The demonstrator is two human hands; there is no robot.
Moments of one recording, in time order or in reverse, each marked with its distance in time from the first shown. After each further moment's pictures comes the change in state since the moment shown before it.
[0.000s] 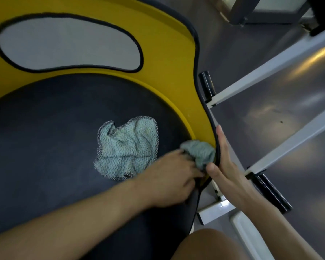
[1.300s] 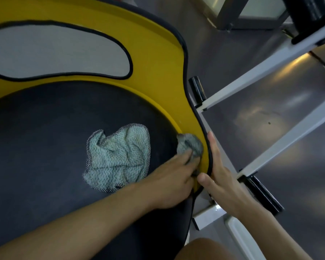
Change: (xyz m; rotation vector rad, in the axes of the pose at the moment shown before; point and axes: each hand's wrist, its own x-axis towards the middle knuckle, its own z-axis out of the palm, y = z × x) left_hand 0.022 -0.011 0.020 -0.245 -0.036 -0.170; right_hand -0.002 0.004 -0.003 -0.101 -0.021 -0.031
